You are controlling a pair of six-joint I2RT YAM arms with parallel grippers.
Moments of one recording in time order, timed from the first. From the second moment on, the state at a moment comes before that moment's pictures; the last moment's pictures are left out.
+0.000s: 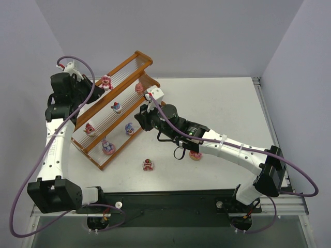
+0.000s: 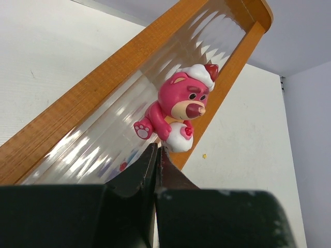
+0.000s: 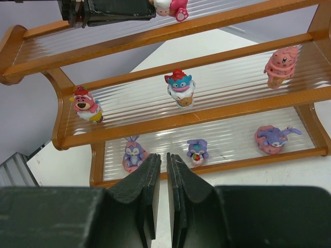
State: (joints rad) left arm 0.10 1.30 1.36 -0.46 0.35 -0.48; right arm 1.05 1.54 1.34 0.02 0.23 0.24
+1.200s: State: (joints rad) left arm 0.09 1.23 1.34 -0.48 0.44 -0.44; right arm 1.04 1.54 1.34 0.02 0.24 0.25
